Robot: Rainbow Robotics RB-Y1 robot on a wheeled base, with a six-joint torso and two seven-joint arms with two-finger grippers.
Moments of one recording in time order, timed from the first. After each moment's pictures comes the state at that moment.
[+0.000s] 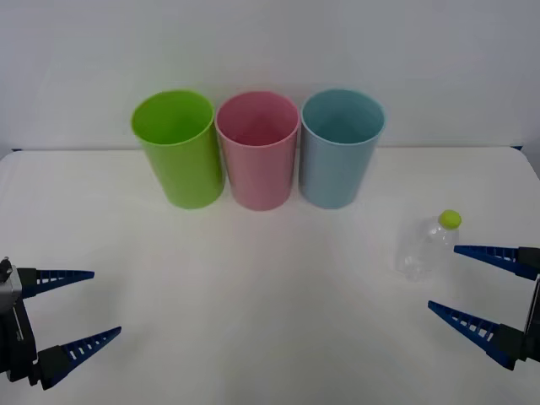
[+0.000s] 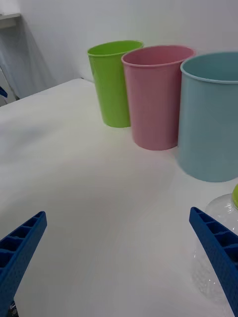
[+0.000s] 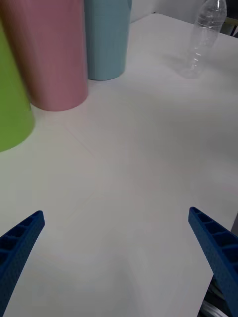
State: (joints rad) right arm 0.33 -0.46 -0.49 -2.00 1.33 -1.34 -0.33; left arm 0.46 0.70 0.35 -2.00 -1.34 -1.12 0.30
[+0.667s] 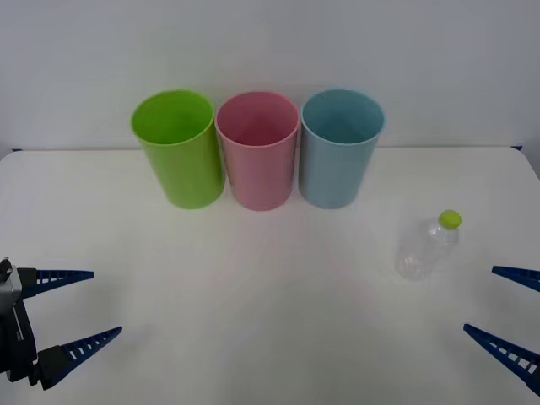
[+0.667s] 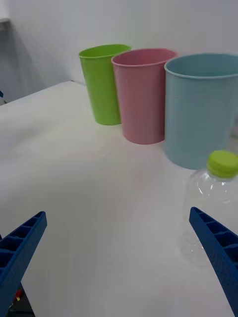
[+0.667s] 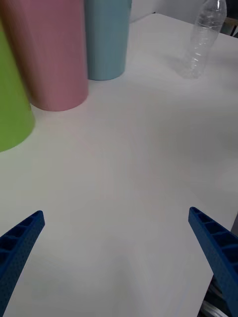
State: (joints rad) right arm 0.46 -0.46 -0.58 -1.96 1.21 -1.34 -0.20; left arm 0.46 0.70 0.35 -2.00 -1.34 -1.12 0.30
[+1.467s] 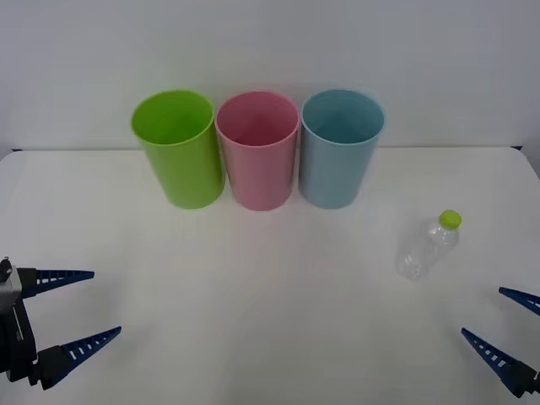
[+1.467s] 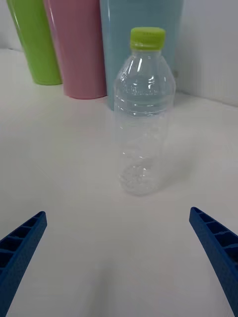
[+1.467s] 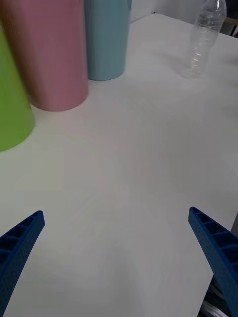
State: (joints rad) right arm 0.34 -0.41 -0.51 -1.50 1.23 -1.22 0.21; left arm 0.46 0.70 0.35 -2.00 -1.34 -1.12 0.30
